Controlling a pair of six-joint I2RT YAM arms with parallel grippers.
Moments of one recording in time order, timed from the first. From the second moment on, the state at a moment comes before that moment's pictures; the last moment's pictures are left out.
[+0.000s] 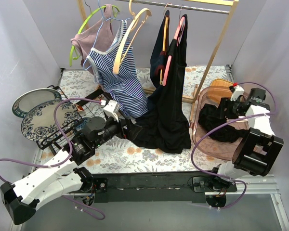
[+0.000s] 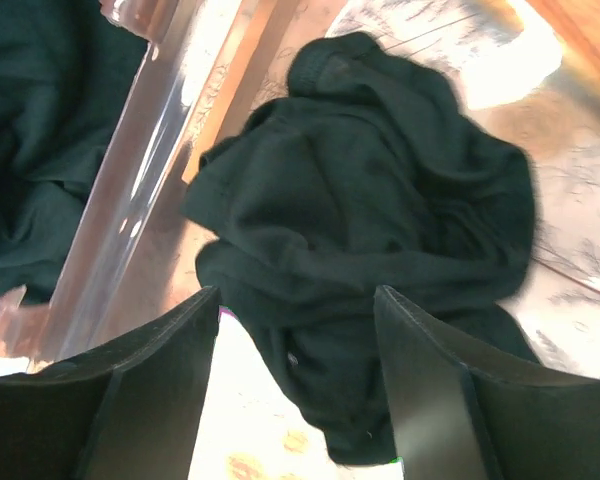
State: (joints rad) left arm -0.81 0.76 0.70 -0.18 -0.05 -0.44; right arm -0.43 1.46 1.05 -0.66 -0.71 -0.38
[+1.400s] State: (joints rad) left arm -0.81 0.70 0.70 -0.14 -0.01 -0.49; right arm -0.34 1.19 2.02 -0.59 -0.90 -0.01
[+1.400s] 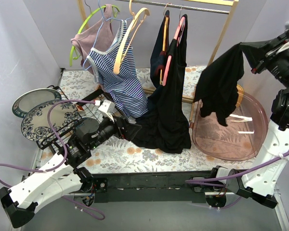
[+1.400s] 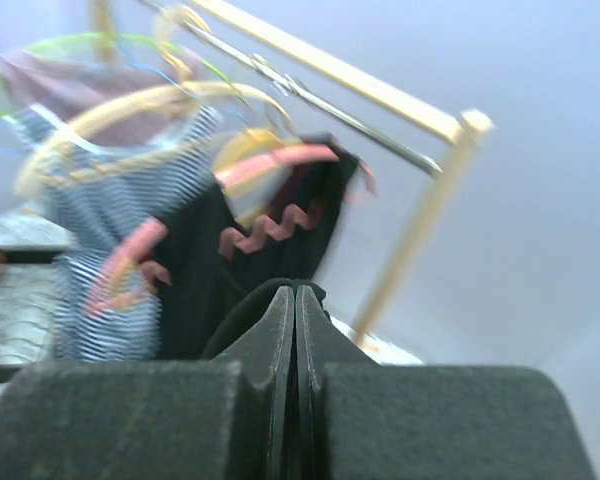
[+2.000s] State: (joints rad) left arm -0.81 0.66 0.81 -0.20 -0.07 -0.43; right arm -0.34 1.26 2.02 0.46 -1.23 1.10
